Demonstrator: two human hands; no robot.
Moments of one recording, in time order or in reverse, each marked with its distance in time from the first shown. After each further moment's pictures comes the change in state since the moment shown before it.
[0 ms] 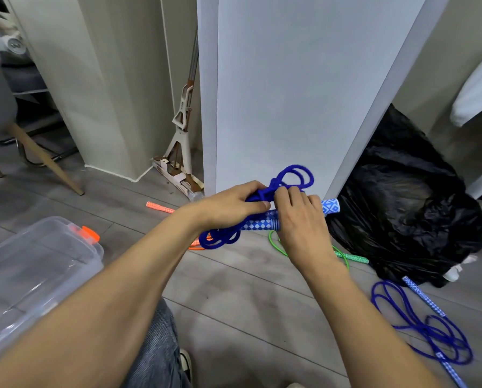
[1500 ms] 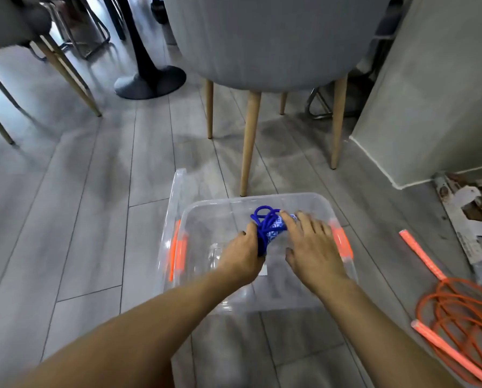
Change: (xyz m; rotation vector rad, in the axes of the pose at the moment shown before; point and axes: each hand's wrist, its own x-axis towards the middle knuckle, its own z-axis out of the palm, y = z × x) left_hand -0.266 -0.443 -0.162 0.203 0.821 -0.964; right_hand 0.098 -0.534 0.225 0.540 -0.452 -0.803
